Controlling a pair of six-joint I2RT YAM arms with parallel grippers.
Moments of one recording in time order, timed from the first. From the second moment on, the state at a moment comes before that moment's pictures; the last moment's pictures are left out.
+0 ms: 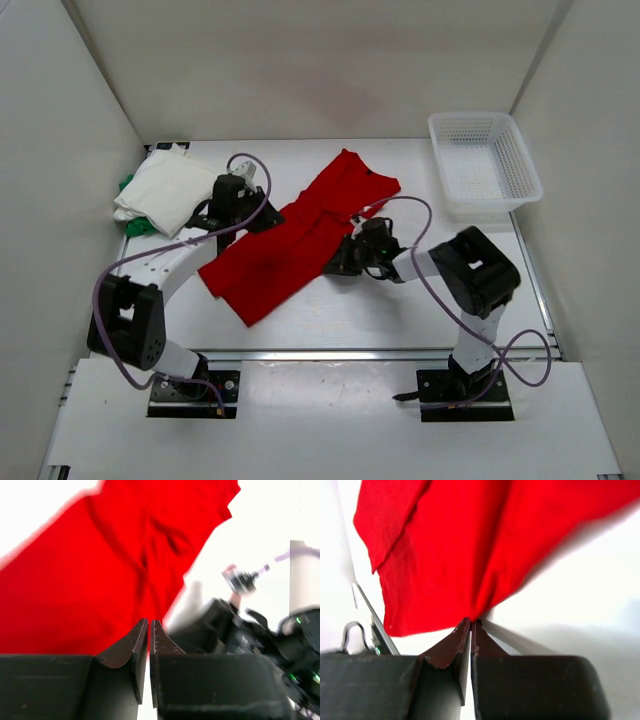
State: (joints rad) left arm -0.33 1.43 0.93 -0.11 0.24 -0.63; right arm 0.58 1.91 0.82 0.47 -0.47 0.83
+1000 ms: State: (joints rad) left arm -0.39 1.42 0.72 -0.04 0.24 -0.66; right arm 0.10 2.13 1.38 0.00 -0.34 0.61
